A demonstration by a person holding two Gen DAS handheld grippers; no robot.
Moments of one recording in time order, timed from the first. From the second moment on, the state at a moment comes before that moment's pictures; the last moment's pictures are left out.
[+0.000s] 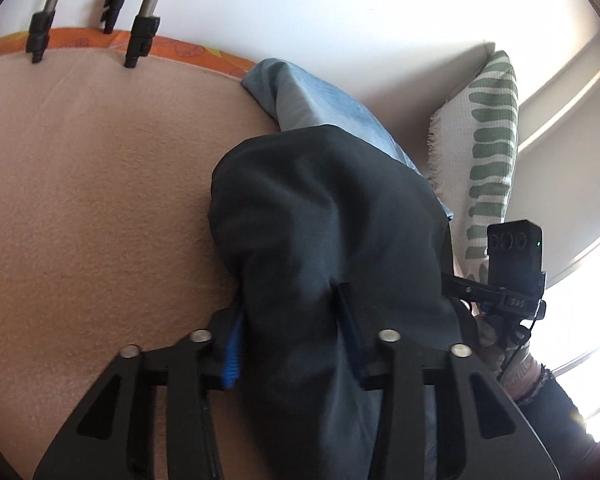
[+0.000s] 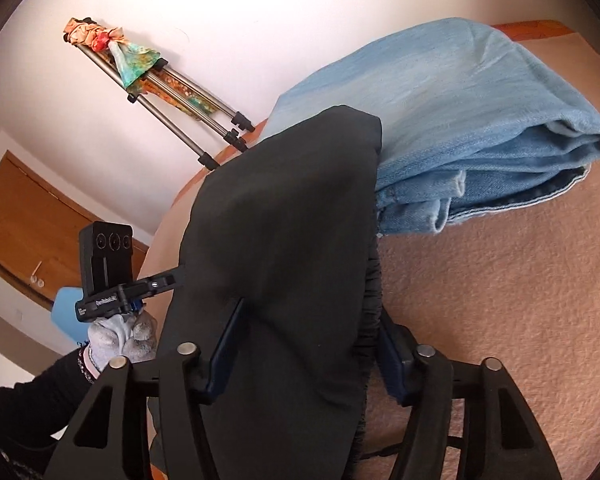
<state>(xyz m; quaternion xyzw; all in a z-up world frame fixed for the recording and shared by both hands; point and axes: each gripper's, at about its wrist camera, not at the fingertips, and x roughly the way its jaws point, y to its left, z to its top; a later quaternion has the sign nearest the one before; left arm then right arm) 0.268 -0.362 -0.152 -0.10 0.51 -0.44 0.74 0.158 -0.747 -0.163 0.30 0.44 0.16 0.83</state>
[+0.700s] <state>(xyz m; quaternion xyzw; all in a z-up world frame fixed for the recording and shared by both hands) 0.238 -0.363 -0.091 -0.04 0.42 -0.46 0.78 0.113 -0.719 -0.100 0.23 0.40 0.06 0.88</state>
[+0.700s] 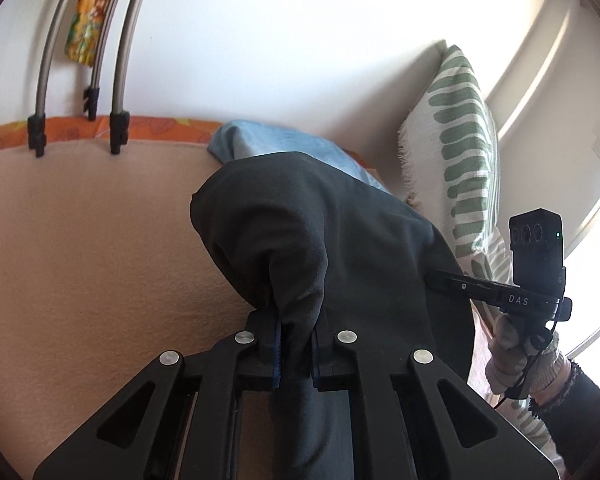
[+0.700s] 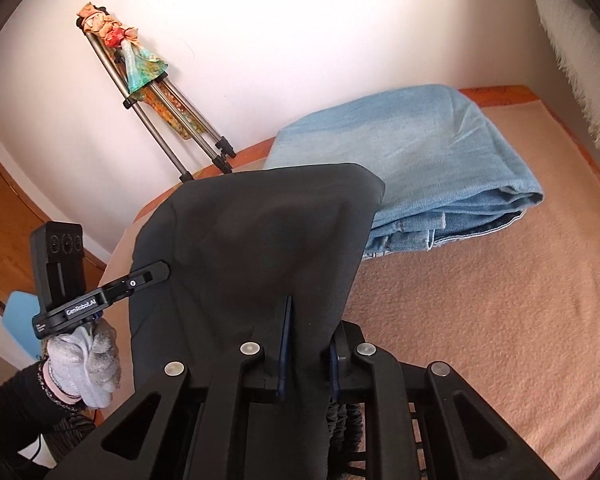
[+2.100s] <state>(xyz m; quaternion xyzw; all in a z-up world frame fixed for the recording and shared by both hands) 0.197 -0.399 0.017 0.01 0.29 -0.53 0.80 0.055 -0.712 0.032 0.17 0.29 0.00 0.94</state>
